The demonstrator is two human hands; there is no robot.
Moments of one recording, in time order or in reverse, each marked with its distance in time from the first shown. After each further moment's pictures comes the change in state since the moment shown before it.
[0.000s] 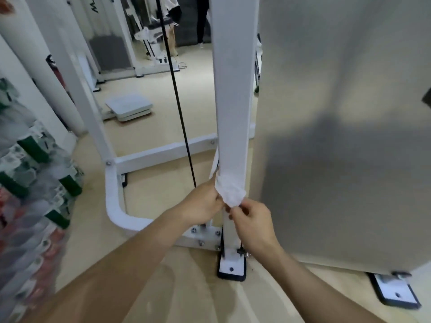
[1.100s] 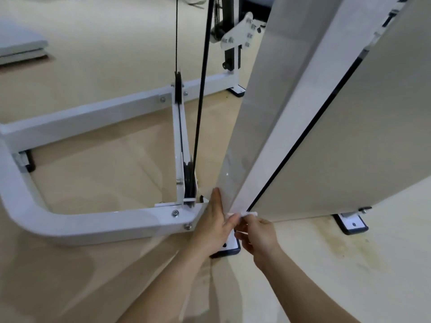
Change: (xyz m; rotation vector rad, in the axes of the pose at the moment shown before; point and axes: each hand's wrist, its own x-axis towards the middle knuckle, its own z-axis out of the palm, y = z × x) left_hand 0.008 -0.149 0.155 -0.298 -0.192 -0.058; right_hand 0.000 0.116 0.095 0.374 0.482 0.869
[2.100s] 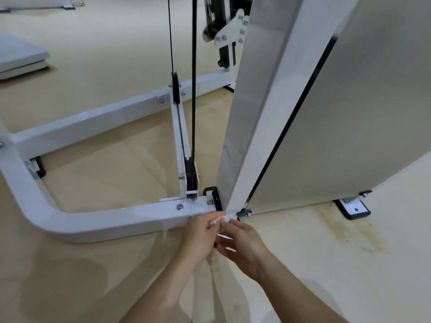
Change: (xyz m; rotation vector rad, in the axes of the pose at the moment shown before) left_hand -0.056 0.005 -0.024 -0.082 0.124 -0.069; right_hand -0.035 0.033 0.008 0.118 -0.417 0.072
